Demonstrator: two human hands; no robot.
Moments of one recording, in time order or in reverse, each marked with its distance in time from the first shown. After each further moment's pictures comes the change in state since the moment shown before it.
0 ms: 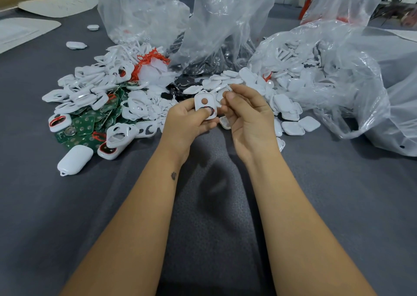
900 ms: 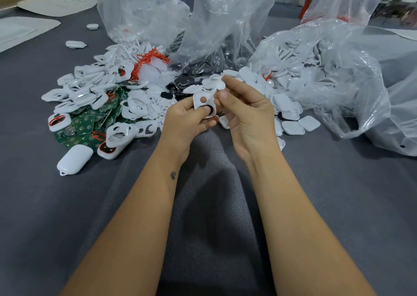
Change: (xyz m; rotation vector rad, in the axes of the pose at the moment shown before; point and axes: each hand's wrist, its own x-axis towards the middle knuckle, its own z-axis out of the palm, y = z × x) left_hand 0.001 0.000 -0.001 -0.044 0.015 0.004; right_hand -0.005 -0.004 0.008 -0.091 -0.114 -0.047
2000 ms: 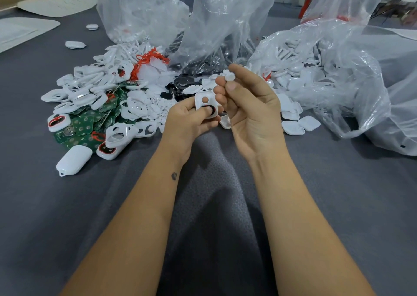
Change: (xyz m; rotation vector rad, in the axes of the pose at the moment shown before) left_hand -0.001 0.000 0.003 -0.001 -0.032 0.016; right_hand -0.008 -0.018 0.008 0.119 -0.076 -0.008
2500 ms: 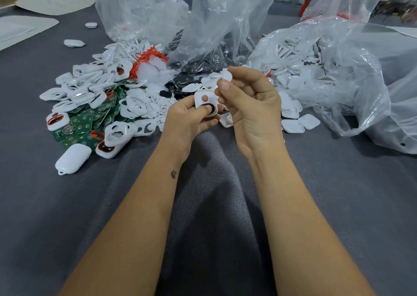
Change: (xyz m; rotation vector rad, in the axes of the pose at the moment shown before) left_hand 0.002 -0.002 -0.001 -0.016 0.006 -0.014; right_hand 0.001 0.003 -0.001 -0.147 0.034 -0.084
